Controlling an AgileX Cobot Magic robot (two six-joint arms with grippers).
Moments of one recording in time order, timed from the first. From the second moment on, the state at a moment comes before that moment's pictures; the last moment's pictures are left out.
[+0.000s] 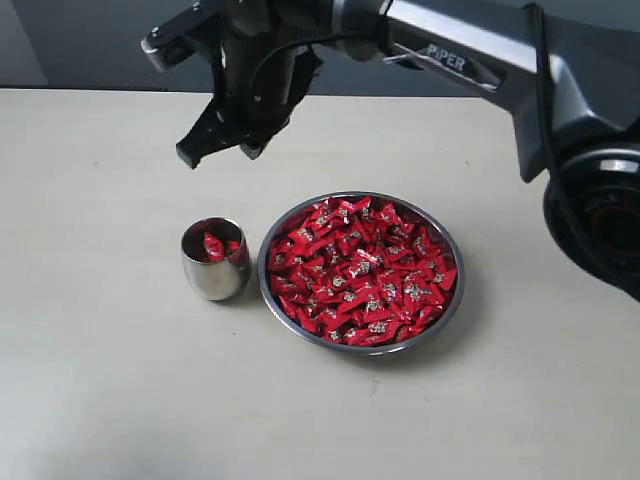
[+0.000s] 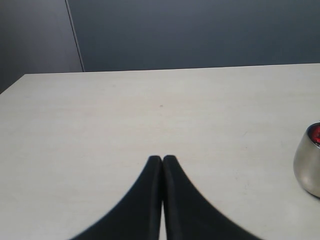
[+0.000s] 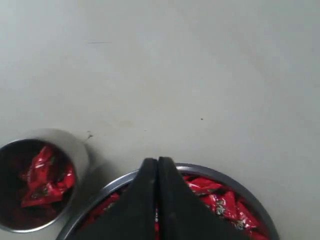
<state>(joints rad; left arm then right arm) 0.15 0.00 0.00 0.04 0.29 -0.02 0.90 2.25 -2.13 -0.12 1.14 -0.05</state>
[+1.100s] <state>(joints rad) 0.15 0.00 0.00 0.04 0.29 -0.02 0.67 2.02 -1.48 -0.05 0.80 0.00</state>
